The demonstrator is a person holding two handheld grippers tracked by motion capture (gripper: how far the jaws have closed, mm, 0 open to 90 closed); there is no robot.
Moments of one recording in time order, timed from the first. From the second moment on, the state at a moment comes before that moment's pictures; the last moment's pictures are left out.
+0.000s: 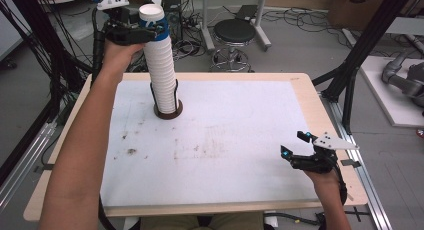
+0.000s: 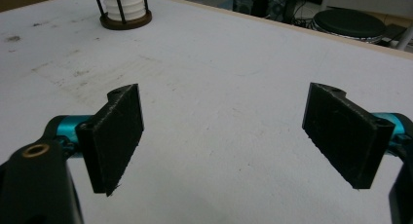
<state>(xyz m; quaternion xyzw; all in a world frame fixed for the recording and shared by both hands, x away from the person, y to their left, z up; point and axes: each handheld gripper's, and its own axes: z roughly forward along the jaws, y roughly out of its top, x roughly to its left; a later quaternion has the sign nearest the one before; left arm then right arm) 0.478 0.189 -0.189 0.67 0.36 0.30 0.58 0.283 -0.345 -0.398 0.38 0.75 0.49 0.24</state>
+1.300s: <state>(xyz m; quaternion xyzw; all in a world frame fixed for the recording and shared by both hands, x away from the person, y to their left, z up) 0.454 0.209 -0.140 0.61 0.33 0.31 0.65 0.284 -0.343 -0.400 0.38 0.75 0.49 0.23</state>
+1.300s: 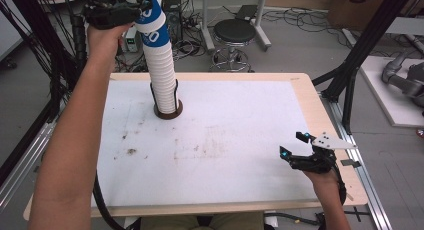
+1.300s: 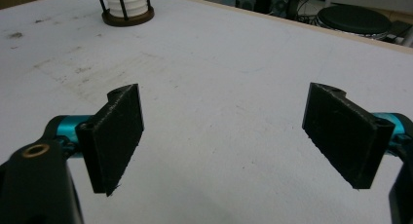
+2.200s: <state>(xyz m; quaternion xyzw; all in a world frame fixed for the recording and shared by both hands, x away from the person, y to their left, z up) 0.388 0.252 -0.128 0.62 0.29 0.31 0.66 0.288 -0.338 -0.400 0.38 0.75 0.49 0.23</state>
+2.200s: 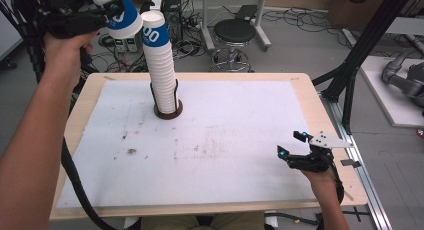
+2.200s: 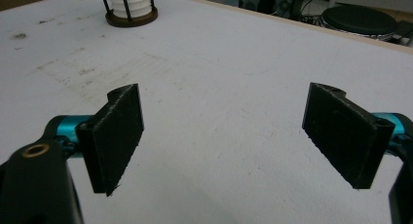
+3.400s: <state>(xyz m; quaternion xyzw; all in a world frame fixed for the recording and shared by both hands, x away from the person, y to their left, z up) 0.354 0.240 -0.211 0.66 0.26 0.23 0.66 0.293 -0.328 -0.399 0.37 0.76 0.49 0.22</state>
